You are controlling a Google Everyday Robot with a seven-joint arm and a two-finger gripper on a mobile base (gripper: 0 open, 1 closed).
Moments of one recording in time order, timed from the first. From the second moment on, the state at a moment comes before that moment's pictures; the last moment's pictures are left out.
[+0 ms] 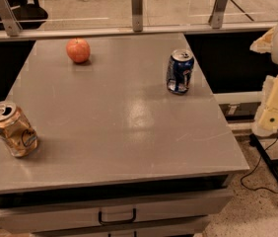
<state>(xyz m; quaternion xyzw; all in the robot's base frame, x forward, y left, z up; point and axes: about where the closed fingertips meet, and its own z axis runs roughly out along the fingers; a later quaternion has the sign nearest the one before) 0.438 -0.217 0.976 -0.60 0.78 -0.03 0.16</state>
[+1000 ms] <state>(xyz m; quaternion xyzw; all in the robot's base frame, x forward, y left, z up) 0.497 -0.082 0.997 -0.68 0.68 -0.02 0.25</state>
